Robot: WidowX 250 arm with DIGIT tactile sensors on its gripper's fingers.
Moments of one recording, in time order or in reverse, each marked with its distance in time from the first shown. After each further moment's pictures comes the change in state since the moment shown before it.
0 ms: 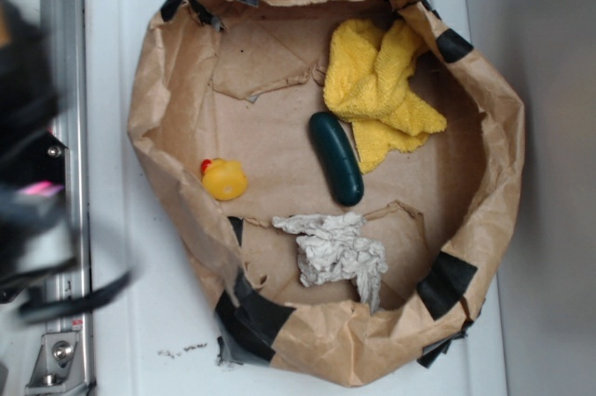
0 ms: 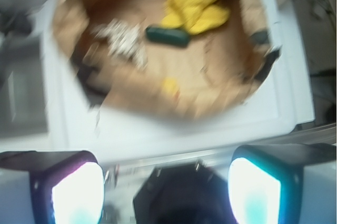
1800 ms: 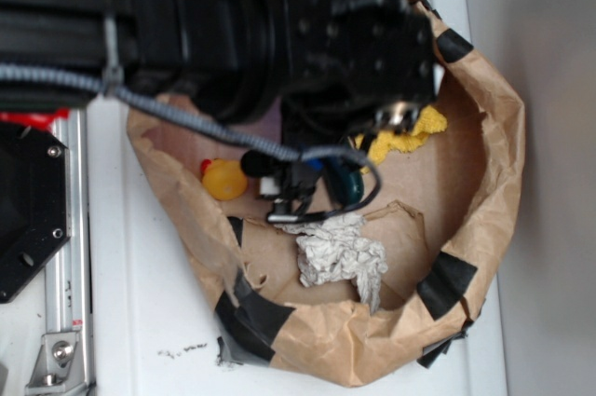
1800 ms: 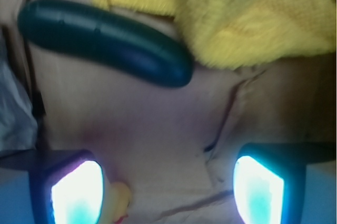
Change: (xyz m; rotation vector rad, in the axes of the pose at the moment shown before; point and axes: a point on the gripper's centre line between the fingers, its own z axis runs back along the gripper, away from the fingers) arm 0.066 0.008 -0.181 0.110 0.301 -0.286
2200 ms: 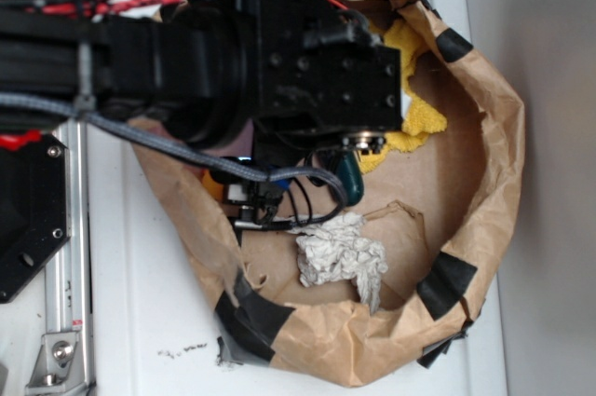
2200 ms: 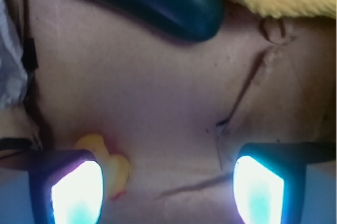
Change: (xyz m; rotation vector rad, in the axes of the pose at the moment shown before) arm -0.016 0.000 -0.003 0.017 0.029 -0.045
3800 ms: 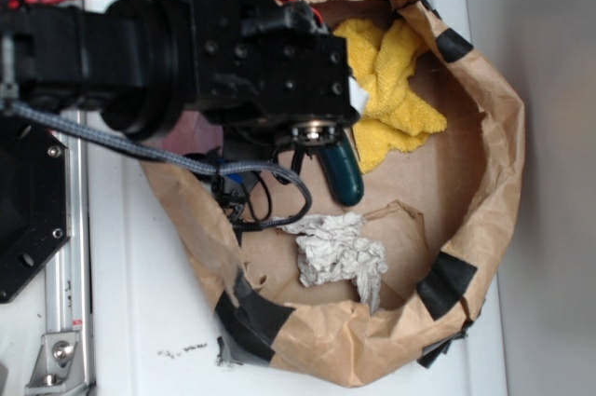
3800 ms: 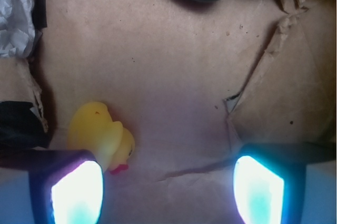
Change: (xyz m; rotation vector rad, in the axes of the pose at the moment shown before) arm -0.012 -0.002 -0.007 -0.028 -0.033 -0.034
